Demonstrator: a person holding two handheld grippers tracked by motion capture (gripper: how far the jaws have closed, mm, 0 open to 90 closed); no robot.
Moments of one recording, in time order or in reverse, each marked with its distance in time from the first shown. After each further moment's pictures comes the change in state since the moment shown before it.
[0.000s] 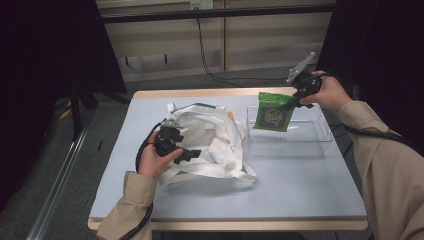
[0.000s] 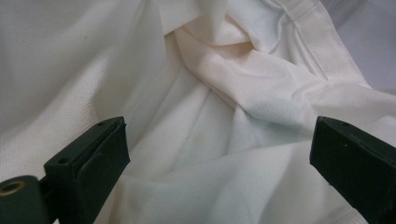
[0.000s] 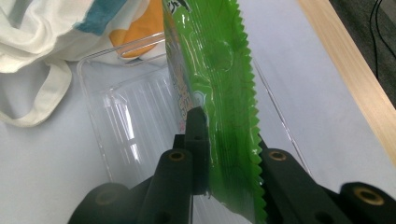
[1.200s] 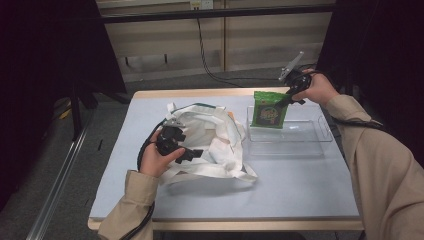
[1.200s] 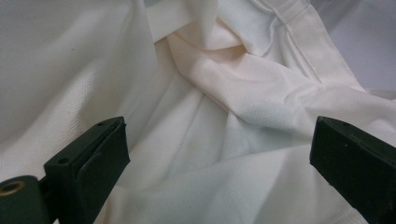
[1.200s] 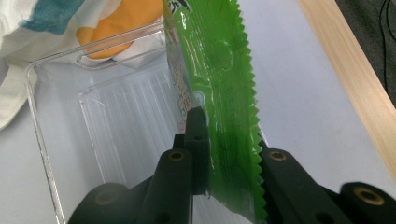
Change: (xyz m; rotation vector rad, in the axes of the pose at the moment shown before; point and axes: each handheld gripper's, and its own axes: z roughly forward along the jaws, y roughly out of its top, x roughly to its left) left arm -0.003 0.004 0.002 -0.002 -0.013 0.019; right arm -0.028 0.010 0.031 0.035 0.025 -0.012
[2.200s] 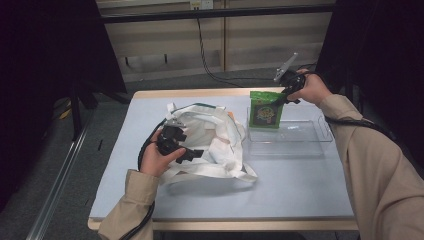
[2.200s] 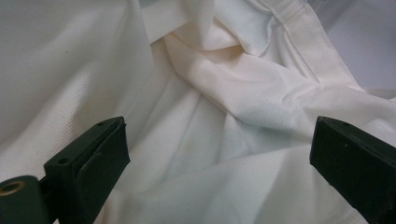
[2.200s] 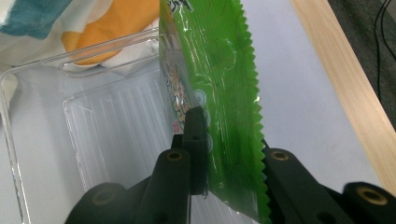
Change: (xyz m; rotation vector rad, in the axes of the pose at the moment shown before) left arm -0.001 0.002 0.001 0.005 -0.003 0.005; right arm -0.005 0.008 0.012 -0.001 -0.008 -0.031
